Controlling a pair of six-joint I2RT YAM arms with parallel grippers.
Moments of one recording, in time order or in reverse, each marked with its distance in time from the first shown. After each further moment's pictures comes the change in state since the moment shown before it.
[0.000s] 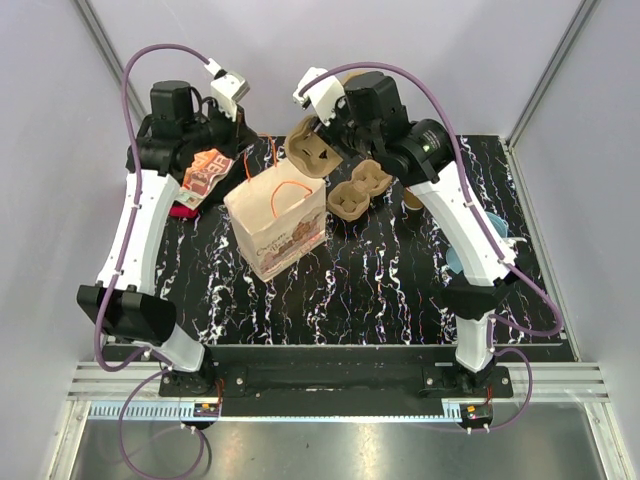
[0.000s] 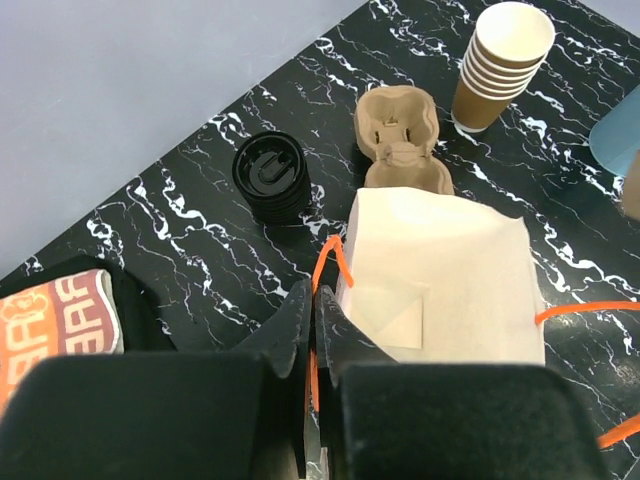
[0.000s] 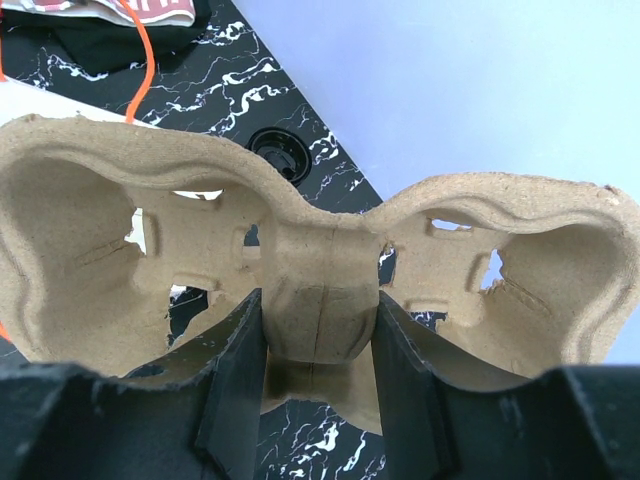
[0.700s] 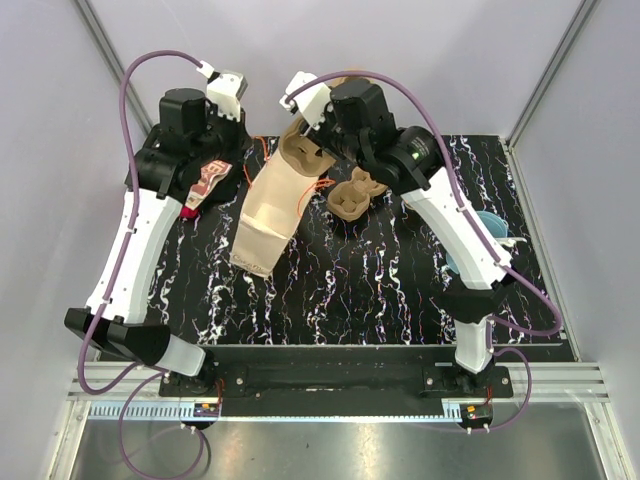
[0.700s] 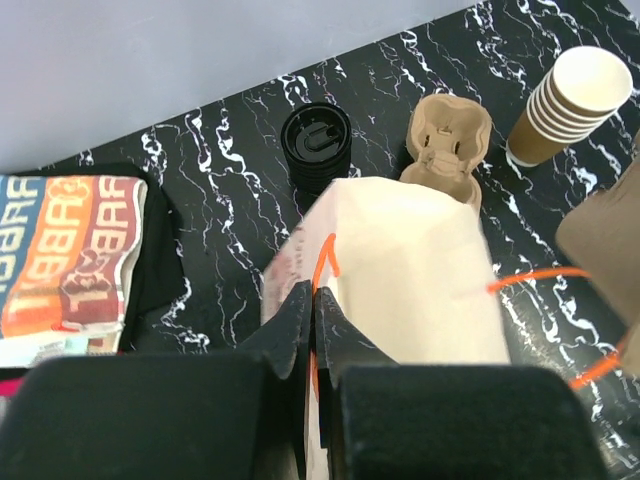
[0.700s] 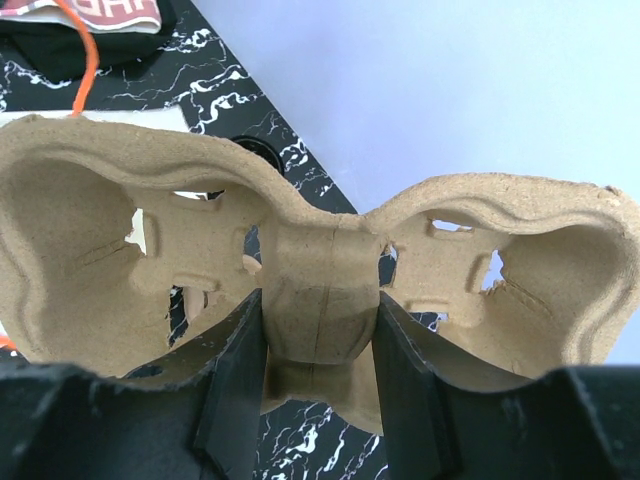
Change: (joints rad) left arm -0.162 -0.117 -0.001 -0.090 -0.452 -0.229; right arm 0.064 0.001 -0.011 0.047 0.132 -0.034
